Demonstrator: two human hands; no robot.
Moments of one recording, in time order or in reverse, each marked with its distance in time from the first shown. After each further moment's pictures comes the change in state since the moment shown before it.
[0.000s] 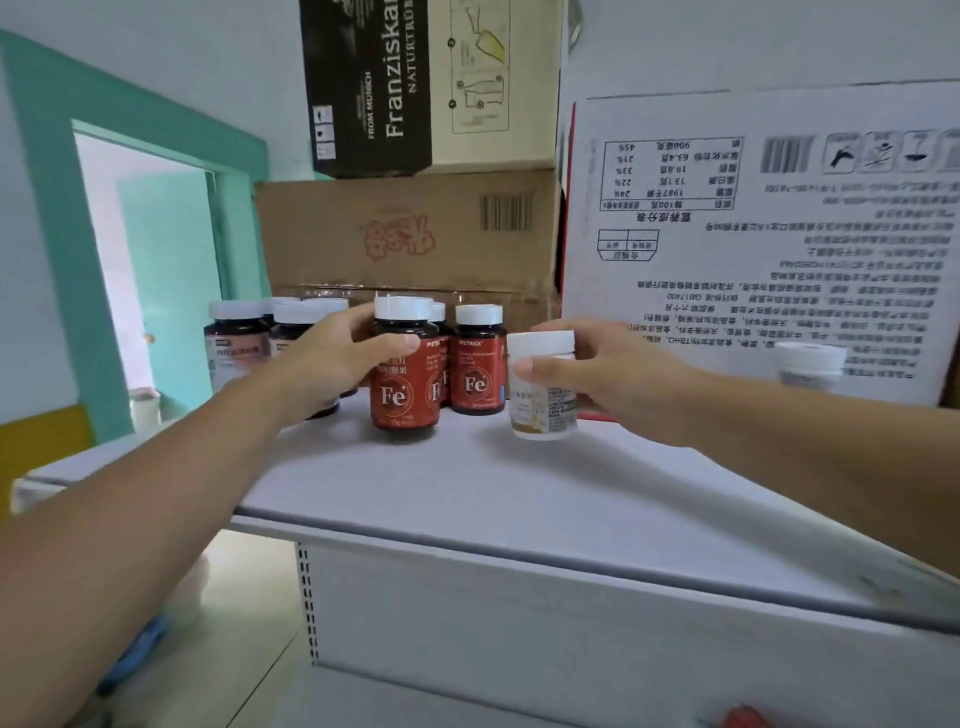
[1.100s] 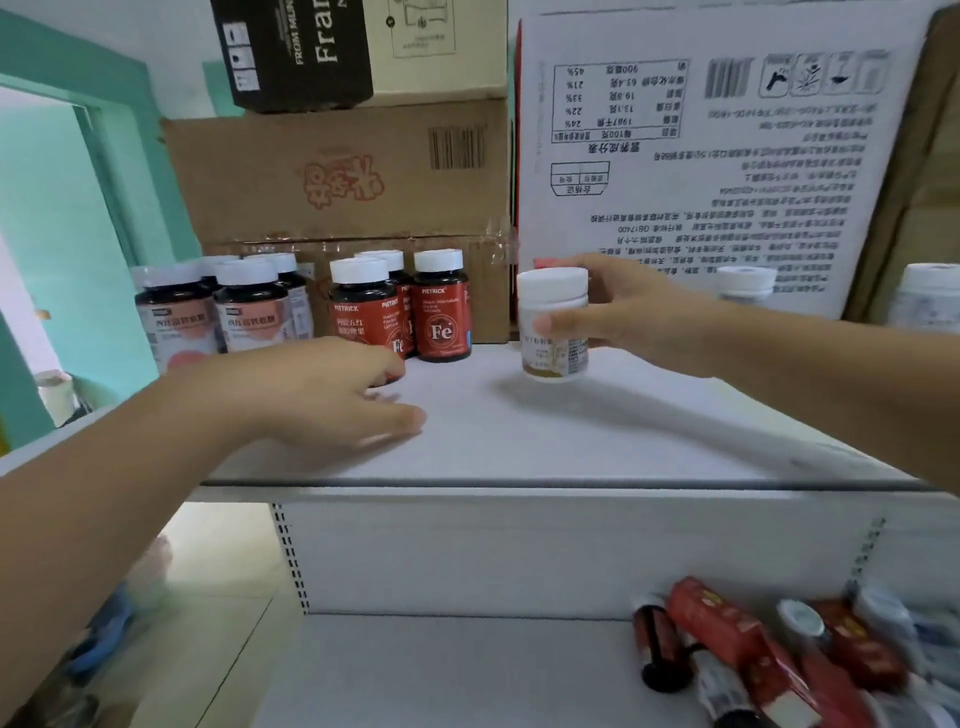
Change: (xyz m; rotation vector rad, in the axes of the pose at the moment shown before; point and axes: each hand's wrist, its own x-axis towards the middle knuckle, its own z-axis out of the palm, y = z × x) left_hand -0.059 0.038 0.012 1.194 -0.515 -0.003; right_hand -0.026 -0.003 -0.020 -0.093 0.089 0.028
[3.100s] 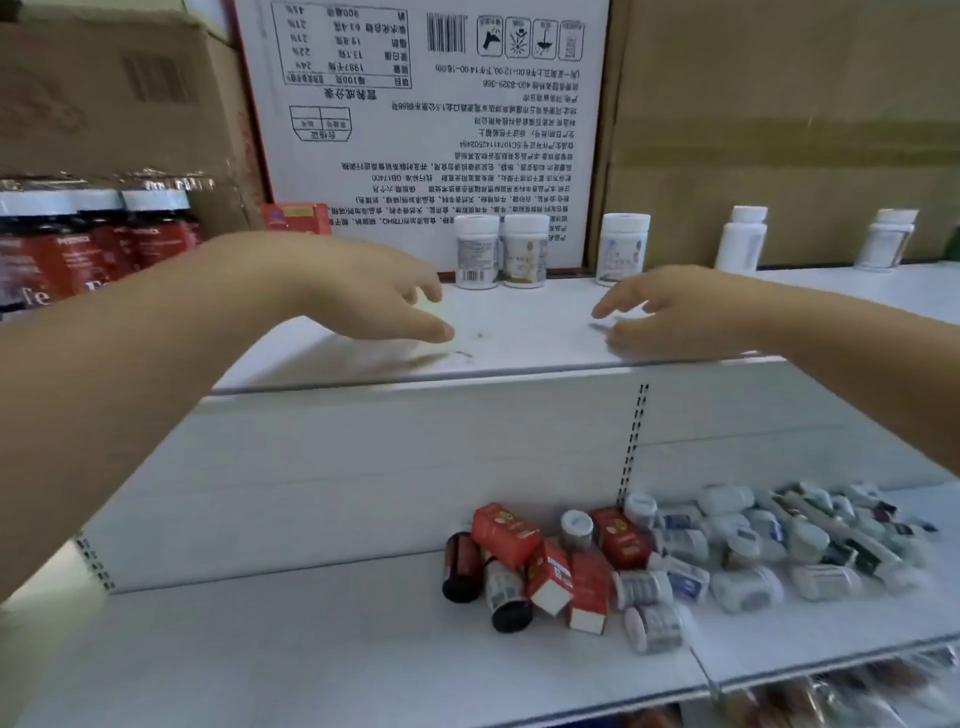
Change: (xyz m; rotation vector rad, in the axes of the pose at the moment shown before) left_hand 0.055 0.256 -0.023 -0.005 0.003 0.231; right_hand -0.211 0.048 -0.189 -0.978 0.099 0.383
